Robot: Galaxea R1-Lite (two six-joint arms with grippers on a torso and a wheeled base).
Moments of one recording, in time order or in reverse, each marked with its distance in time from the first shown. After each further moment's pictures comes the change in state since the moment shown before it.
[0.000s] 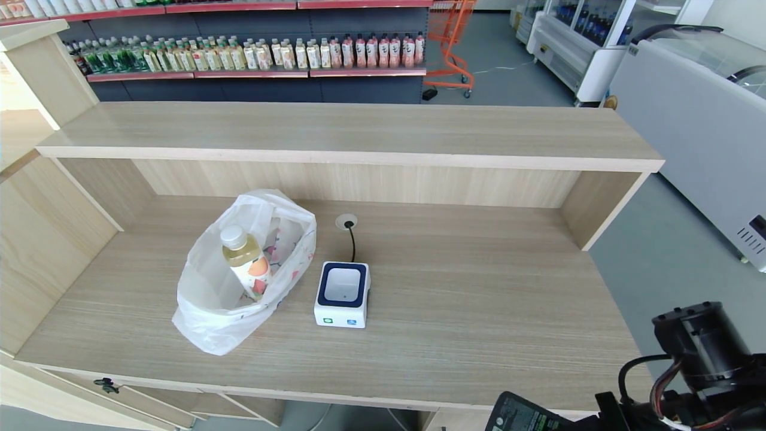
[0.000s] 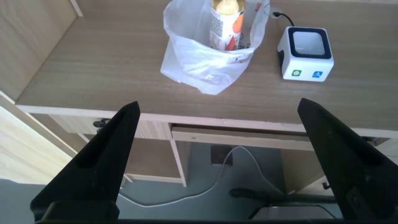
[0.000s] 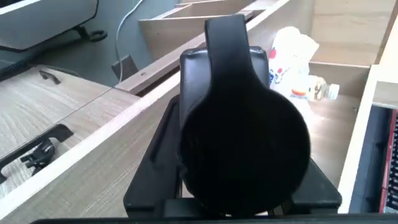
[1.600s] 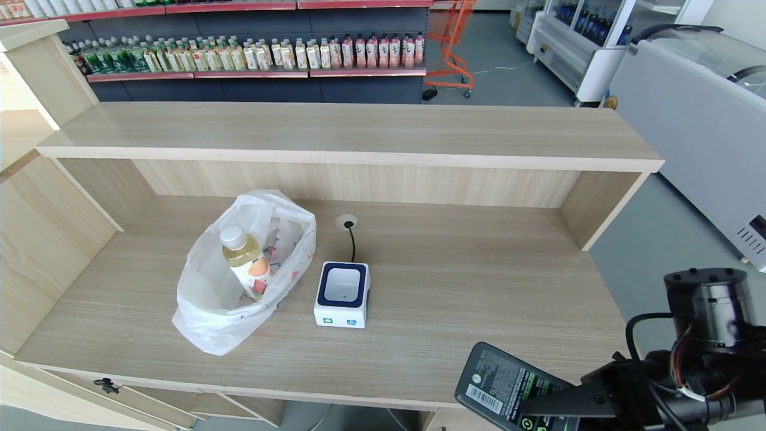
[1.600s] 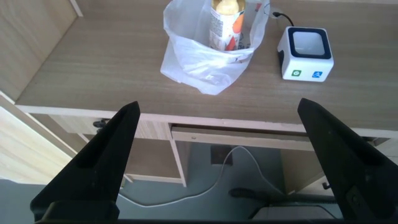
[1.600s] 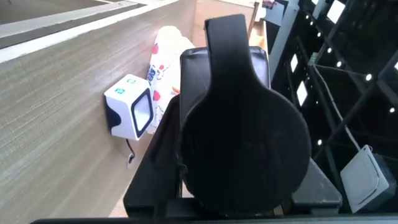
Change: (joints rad) left arm 0.000 0.000 0.000 0.000 0.000 0.000; right arm 0.001 0.030 -0.029 -0.354 0.338 -0.092
